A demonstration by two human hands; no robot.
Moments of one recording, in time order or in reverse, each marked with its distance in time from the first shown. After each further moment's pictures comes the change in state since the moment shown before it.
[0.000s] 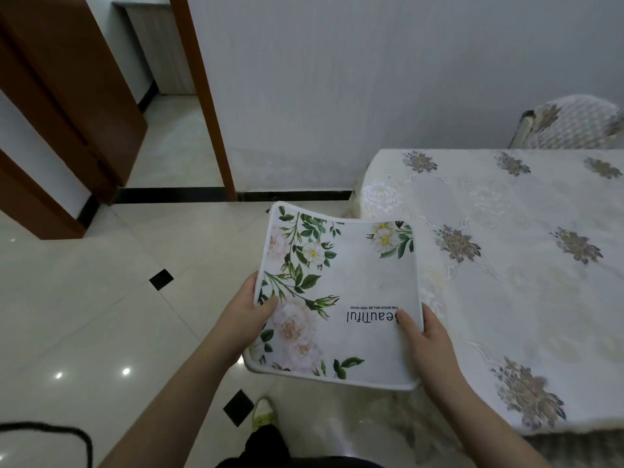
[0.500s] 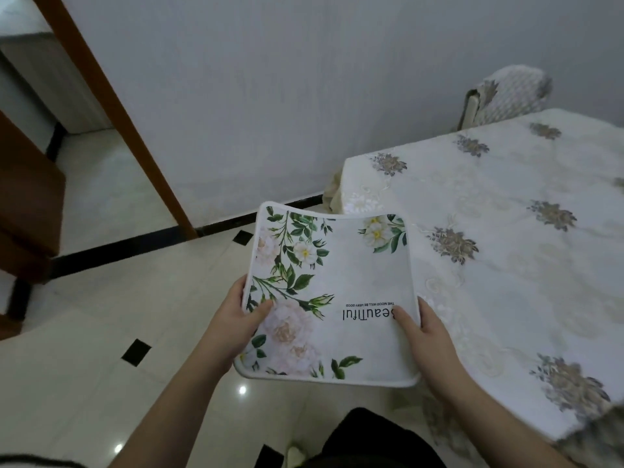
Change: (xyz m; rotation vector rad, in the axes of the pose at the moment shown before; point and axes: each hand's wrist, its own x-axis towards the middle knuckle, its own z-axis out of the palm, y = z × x) left_hand 0.156 0.062 -0.068 0.074 -0.199 0.011; right_hand 0.072 -0.060 0.079 0.157 0.170 0.103
